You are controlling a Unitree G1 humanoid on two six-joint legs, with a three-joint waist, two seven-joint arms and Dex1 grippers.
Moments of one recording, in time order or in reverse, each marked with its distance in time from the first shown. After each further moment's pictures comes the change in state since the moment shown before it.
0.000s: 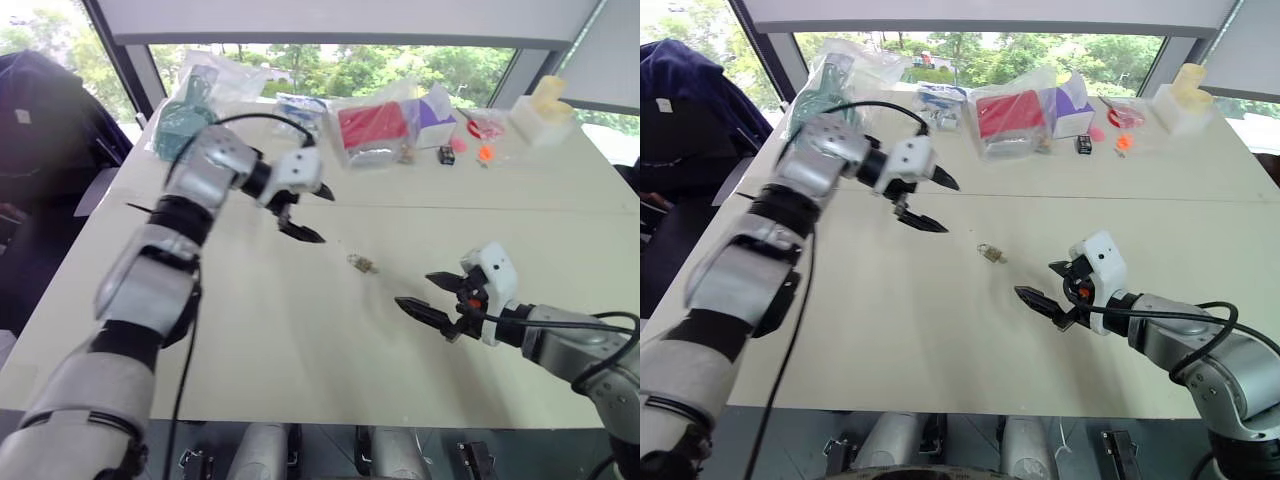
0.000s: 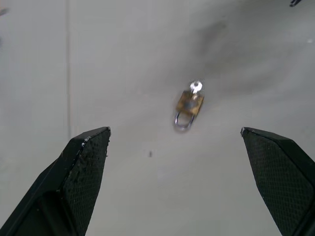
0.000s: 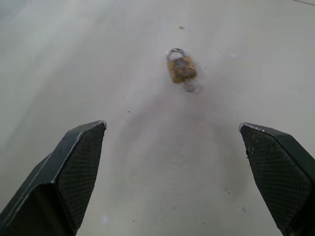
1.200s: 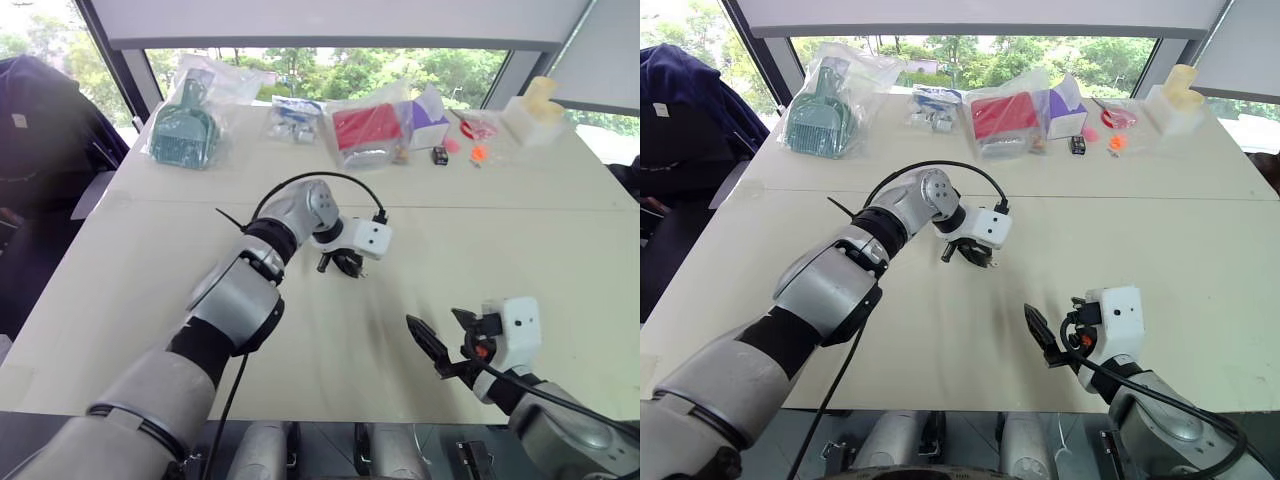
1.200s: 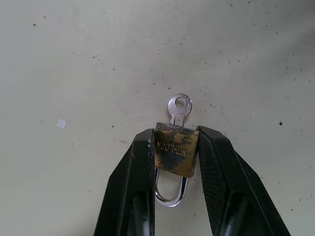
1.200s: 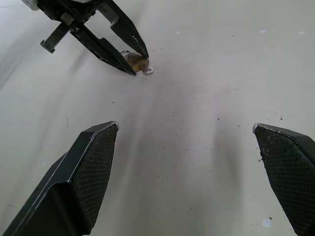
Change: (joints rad) left arm -0.037 -0.259 -0.068 0.224 0.432 0.047 0.167; right arm 0.339 0.273 -0.049 -0.328 0.052 -0.054 -0.412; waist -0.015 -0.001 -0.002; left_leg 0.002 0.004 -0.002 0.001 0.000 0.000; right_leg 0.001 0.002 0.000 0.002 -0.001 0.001
